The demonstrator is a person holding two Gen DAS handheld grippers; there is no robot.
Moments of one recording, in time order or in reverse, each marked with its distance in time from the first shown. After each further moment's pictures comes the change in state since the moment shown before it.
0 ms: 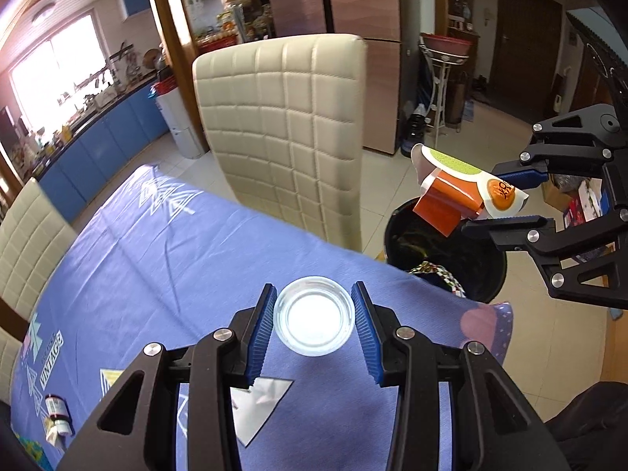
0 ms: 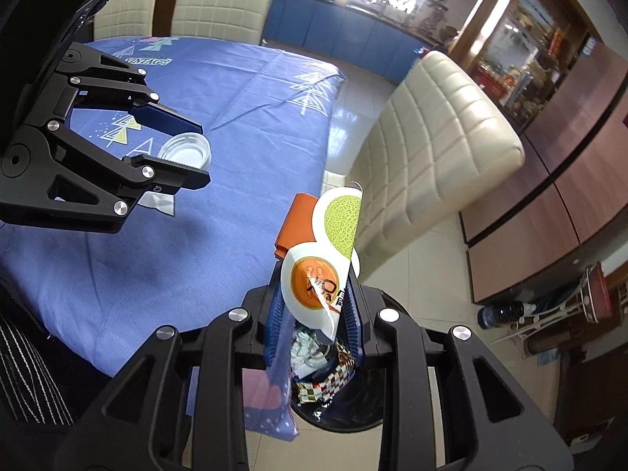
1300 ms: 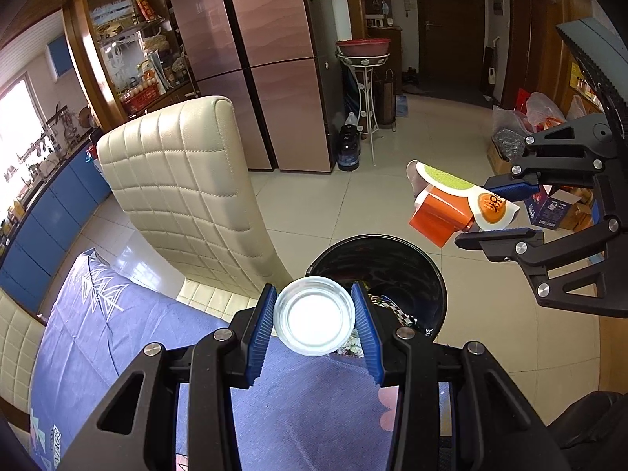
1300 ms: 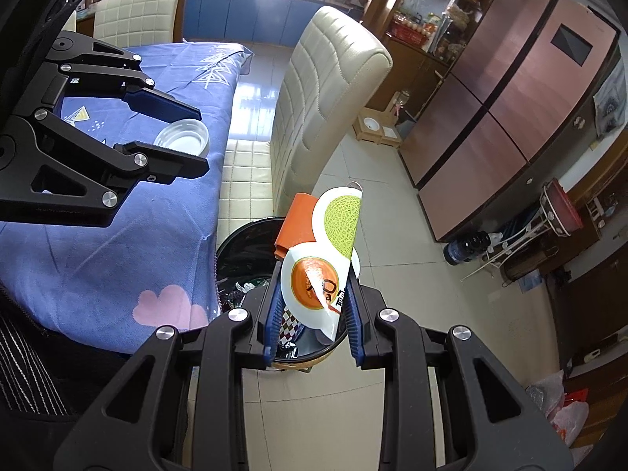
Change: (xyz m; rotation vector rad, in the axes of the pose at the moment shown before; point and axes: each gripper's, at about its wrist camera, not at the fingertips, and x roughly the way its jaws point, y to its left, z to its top) left arm 0.010 -0.088 0.062 0.214 -0.075 -0.145; right arm -0.035 -0.055 -0.067 0.214 0.071 -0.160
